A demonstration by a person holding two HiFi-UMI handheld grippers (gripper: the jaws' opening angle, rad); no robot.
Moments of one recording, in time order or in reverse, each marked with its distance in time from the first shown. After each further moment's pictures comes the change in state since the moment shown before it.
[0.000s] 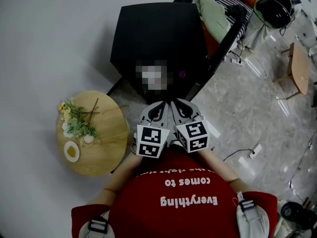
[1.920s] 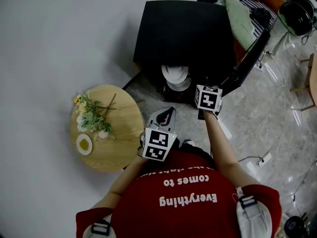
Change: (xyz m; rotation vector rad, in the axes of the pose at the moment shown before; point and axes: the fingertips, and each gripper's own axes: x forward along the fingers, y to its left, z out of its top) left arm -0.004 0.051 -0.036 -0.013 0.123 0.043; right arm 0.131 -0.137 -0.030 0.116 0.234 -0.372
